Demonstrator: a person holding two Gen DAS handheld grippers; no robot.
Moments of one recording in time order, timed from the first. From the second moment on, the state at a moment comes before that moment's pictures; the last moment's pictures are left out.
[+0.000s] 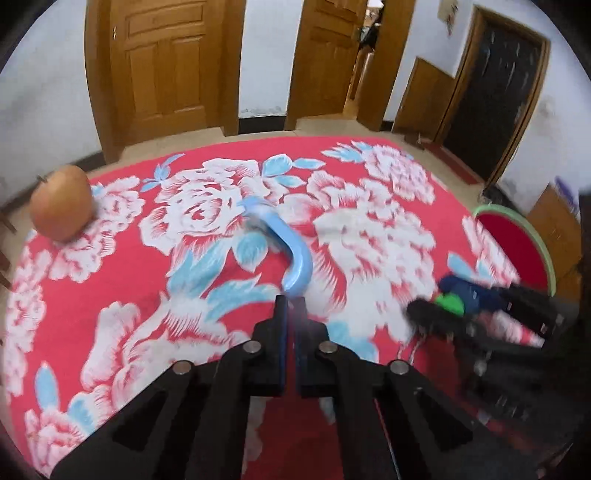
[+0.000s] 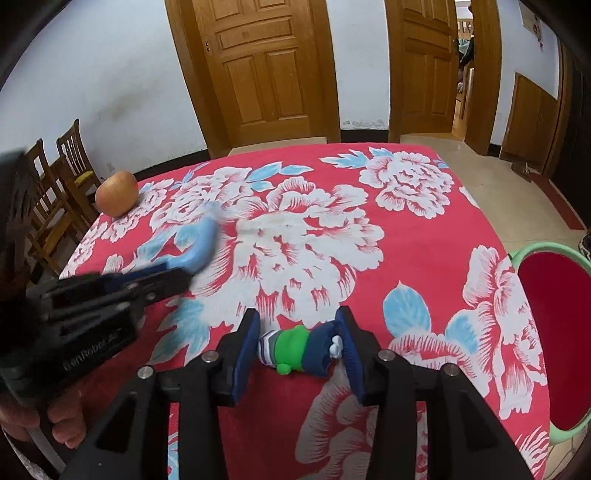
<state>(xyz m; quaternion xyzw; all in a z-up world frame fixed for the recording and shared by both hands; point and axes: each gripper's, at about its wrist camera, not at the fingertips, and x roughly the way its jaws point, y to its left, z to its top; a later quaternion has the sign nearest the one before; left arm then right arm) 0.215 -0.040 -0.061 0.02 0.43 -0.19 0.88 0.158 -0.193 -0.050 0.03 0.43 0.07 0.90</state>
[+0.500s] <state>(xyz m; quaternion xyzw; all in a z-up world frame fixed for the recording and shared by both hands) 0.144 -0.030 -0.030 -0.03 0.38 -0.19 0.90 0.157 -0.194 -0.050 0.03 0.43 0.07 0.90</state>
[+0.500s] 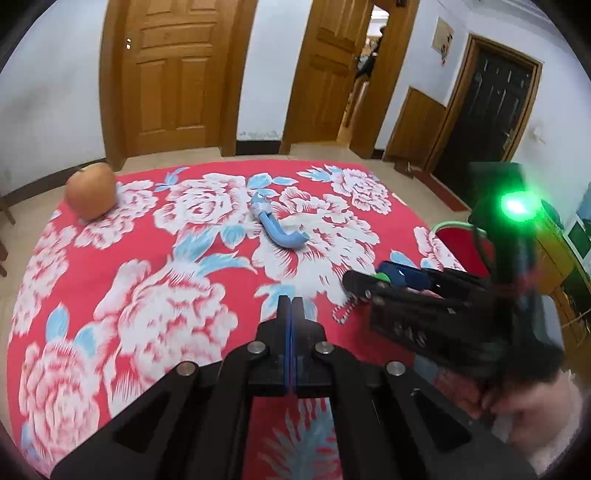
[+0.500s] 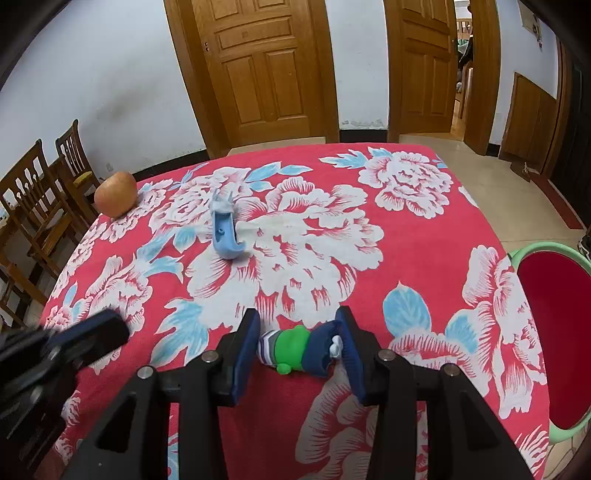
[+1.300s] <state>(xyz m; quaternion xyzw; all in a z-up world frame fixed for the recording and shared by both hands) 0.223 -0.058 -0.038 -0.08 0.44 -0.11 0.89 0.105 -0.243 -0.033 0.06 0.42 0.05 0.90</state>
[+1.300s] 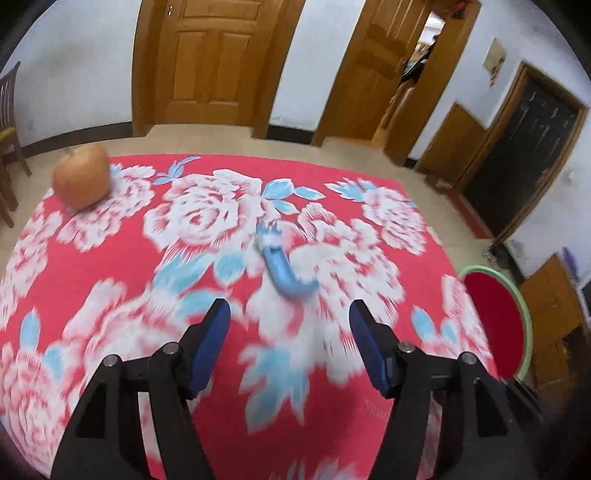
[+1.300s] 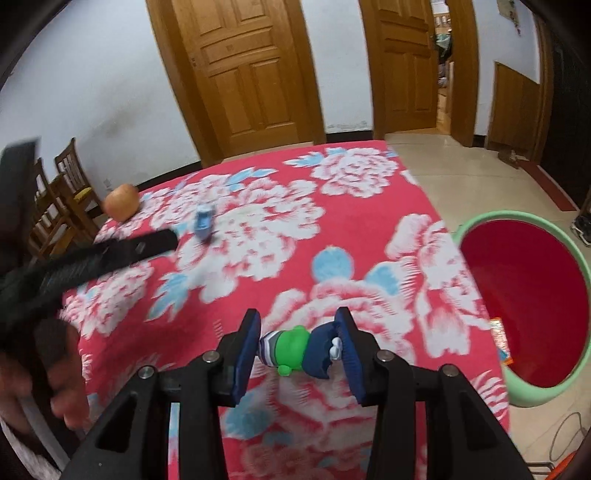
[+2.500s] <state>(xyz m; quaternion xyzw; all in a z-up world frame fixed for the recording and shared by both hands) 0.163 -0.210 -0.012 0.05 0.39 -0.22 0.89 0.083 -0.334 -0.004 0.09 0.37 -0.03 0.93</state>
